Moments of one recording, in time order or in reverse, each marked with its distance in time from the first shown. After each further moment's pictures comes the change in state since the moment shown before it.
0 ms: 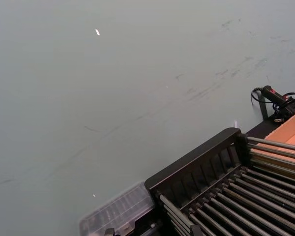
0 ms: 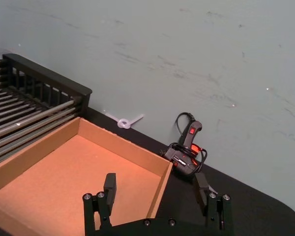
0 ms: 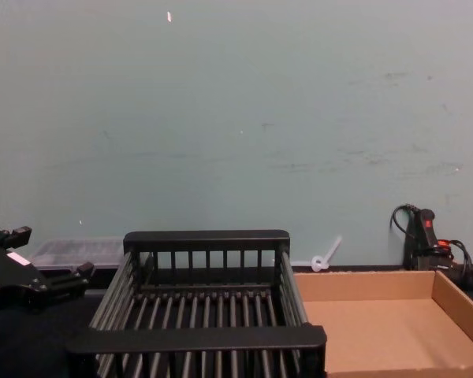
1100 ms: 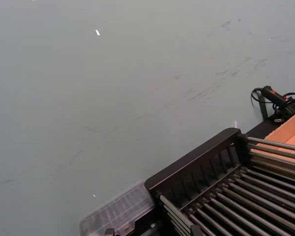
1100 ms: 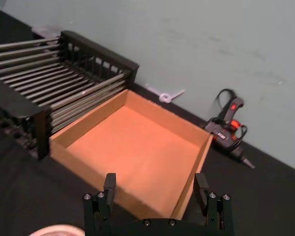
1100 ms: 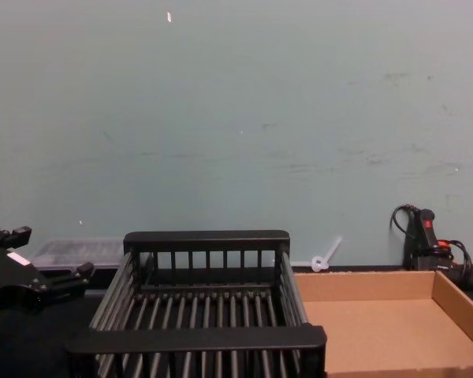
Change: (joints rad) left arm 0.000 0.000 0.000 0.000 0.000 0.000 0.000; right arm -0.173 0.075 0.087 -0.211 0.025 0.164 0.126
